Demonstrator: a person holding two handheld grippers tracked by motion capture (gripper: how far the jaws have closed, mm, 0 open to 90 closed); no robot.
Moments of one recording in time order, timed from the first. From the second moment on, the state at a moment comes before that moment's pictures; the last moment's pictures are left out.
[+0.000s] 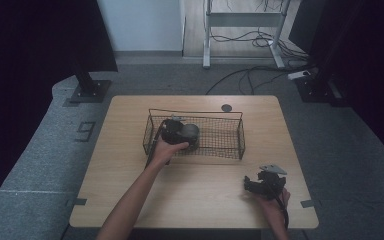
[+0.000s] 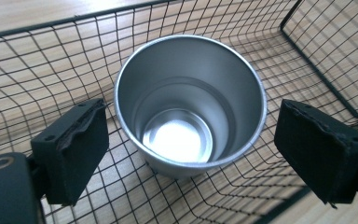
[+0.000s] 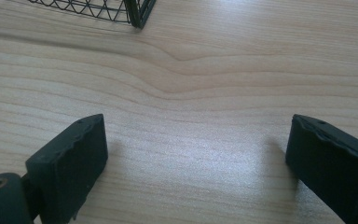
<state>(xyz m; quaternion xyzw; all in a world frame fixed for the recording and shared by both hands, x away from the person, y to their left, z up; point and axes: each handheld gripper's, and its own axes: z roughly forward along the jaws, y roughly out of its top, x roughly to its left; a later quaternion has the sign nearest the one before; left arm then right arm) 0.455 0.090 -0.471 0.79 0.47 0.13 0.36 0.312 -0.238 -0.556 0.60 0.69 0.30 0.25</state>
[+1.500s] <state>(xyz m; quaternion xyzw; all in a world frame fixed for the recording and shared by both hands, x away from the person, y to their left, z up) 0.335 0.188 -0.503 0.78 0.45 0.12 0.41 0.312 -0.238 -0.556 0.60 0.69 0.30 0.25</state>
